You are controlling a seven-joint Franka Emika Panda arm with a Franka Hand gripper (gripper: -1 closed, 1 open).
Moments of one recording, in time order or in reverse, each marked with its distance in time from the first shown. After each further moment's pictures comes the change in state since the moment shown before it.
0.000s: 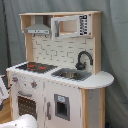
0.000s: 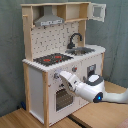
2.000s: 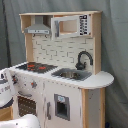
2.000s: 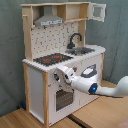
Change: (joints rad) arm -0.140 0.026 -0.017 0.007 0.006 0.197 0.117
